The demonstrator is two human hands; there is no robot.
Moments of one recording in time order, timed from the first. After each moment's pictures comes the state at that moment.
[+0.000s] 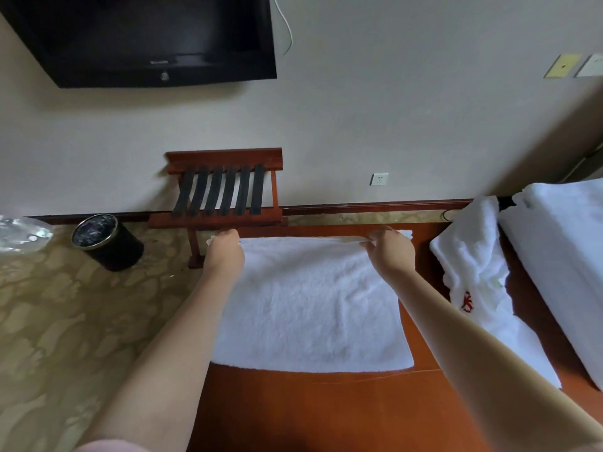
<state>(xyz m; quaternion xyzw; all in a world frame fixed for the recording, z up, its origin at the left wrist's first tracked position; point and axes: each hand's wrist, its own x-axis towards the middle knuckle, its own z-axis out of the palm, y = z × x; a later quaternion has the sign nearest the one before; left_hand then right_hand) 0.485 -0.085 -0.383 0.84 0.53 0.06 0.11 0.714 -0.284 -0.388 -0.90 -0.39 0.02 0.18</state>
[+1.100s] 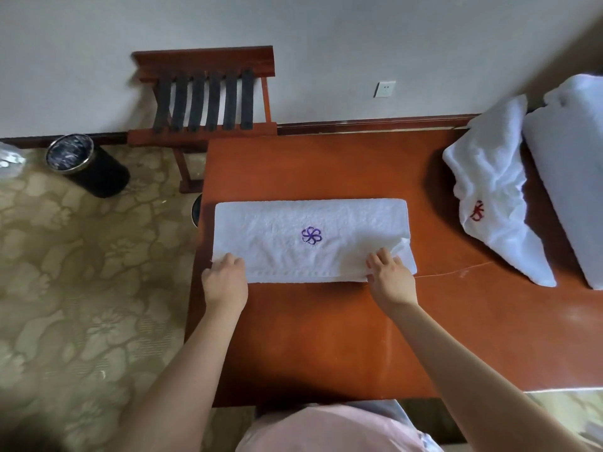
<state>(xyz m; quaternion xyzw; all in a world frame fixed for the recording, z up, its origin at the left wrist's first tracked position) 0.363 -0.211 -0.507 0.88 0.45 -0.18 -0.01 0.590 -0.414 -0.509 -0.90 -0.42 0.15 0.00</state>
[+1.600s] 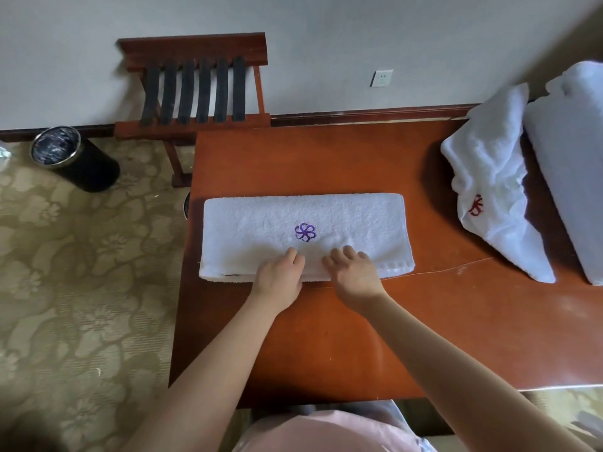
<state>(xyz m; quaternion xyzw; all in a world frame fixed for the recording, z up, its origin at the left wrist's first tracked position) 0.434 -0.256 -0.510 0.97 0.24 -0.10 0.06 0.565 -0.377 -0.507 -0.78 -0.62 0.00 0.02</state>
